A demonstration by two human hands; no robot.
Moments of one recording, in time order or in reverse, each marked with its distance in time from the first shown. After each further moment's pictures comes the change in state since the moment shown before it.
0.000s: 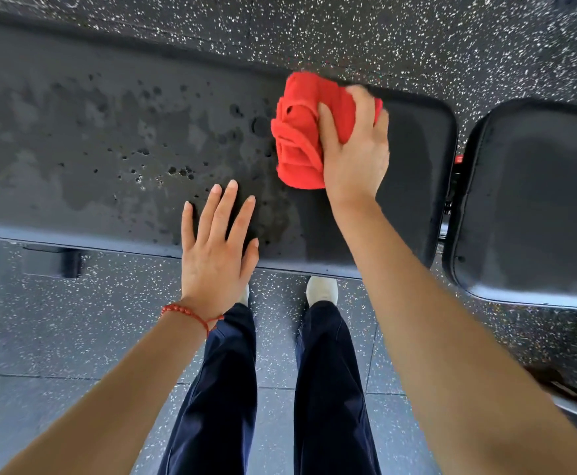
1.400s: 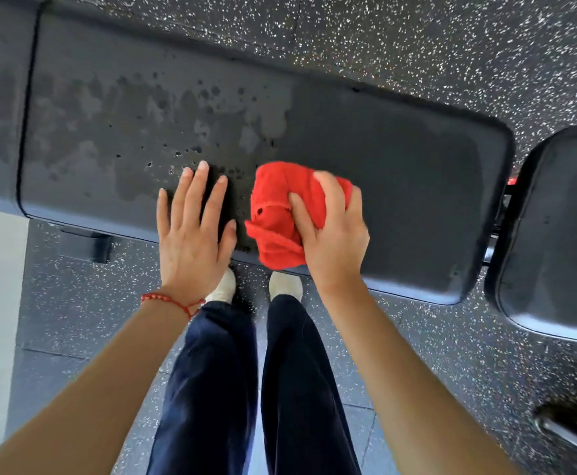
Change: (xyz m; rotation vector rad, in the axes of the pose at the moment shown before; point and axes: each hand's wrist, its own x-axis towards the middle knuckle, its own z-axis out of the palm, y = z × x) left_hand -0.005 -0.067 -0.013 0.029 0.124 -0.137; right_hand -0.094 -0.024 0.015 0.027 -0.175 -0.130
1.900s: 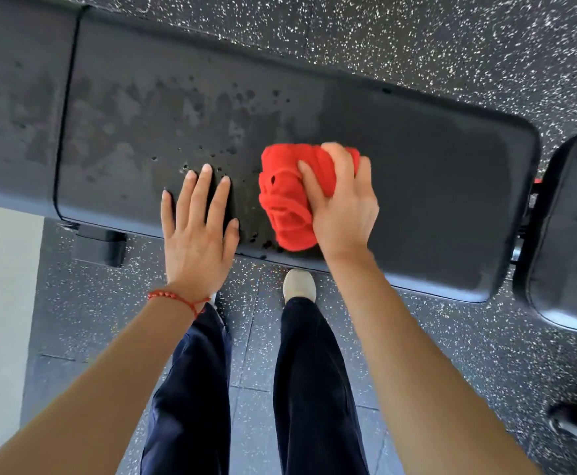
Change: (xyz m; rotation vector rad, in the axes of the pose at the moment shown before) left_hand -0.002 -0.033 -0.014 0.012 -0.077 -0.036; right_hand 0.020 -0.032 0.026 -0.018 0.046 0.007
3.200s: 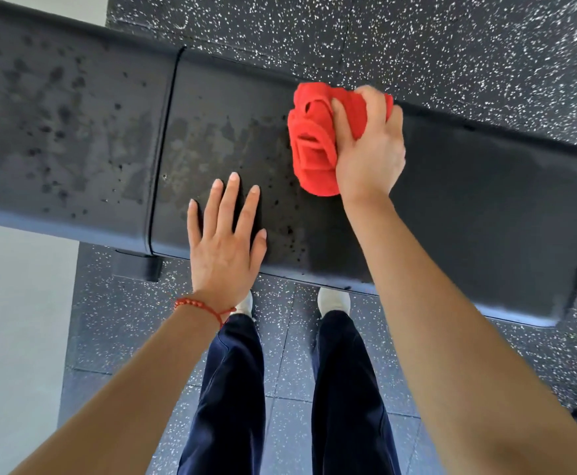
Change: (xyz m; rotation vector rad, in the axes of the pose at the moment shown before) left_hand 0.026 -0.081 -0.030 0.000 -0.085 0.012; right_hand 0.067 -0.084 0.080 -0.090 0.139 0.064
